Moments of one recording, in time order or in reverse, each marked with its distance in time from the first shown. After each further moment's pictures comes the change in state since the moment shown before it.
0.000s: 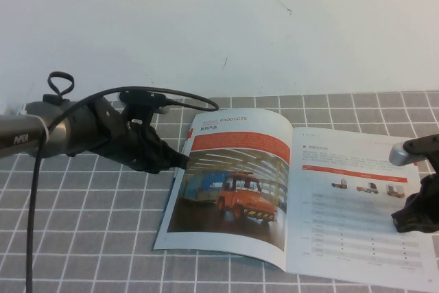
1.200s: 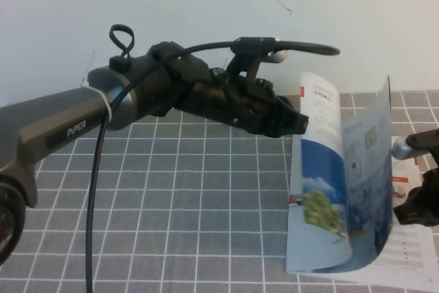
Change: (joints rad) right arm 0.000 -0.020 -0.002 0.004 -0.014 0.001; left arm -0.254 -0.029 -0.284 -0.466 0.309 0.253
